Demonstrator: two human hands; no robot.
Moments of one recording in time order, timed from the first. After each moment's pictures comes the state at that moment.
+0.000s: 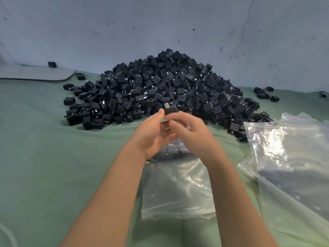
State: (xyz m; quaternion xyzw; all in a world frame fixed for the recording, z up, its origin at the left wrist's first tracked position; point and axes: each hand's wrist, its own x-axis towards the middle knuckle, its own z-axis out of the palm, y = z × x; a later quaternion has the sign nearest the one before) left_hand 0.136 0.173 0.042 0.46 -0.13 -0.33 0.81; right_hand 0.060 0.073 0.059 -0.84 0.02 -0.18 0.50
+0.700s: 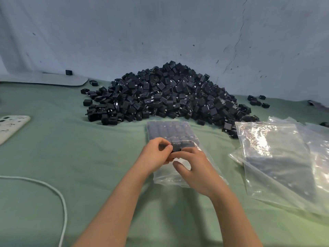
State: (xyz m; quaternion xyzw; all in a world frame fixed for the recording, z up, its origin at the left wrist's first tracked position) left_hand 0.059 0.224 0.011 0.77 -0.20 -0.13 0.59; right_hand -0.037 0.108 0.015 -0.94 0.04 -0.10 0.32
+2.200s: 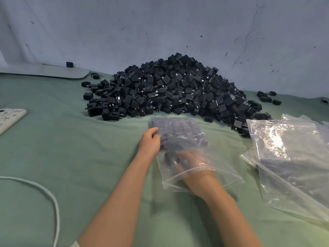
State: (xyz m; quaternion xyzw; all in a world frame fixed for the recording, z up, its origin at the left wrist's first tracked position) left_hand 0.122 0.209 -0.021 0.78 -0.07 -0.06 0.61; right_hand 0.002 0.111 -0.019 -0.95 0.10 -0.06 0.28
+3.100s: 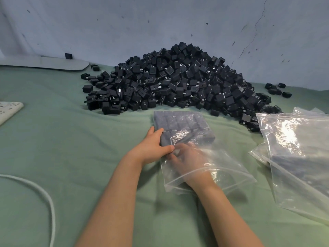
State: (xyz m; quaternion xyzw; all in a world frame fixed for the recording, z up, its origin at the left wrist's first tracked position) left_hand 0.118 0.234 -0.017 0.86 -0.26 -0.17 0.41; right_hand 0.042 0.114 -0.048 -0.94 0.13 -0.13 0.29
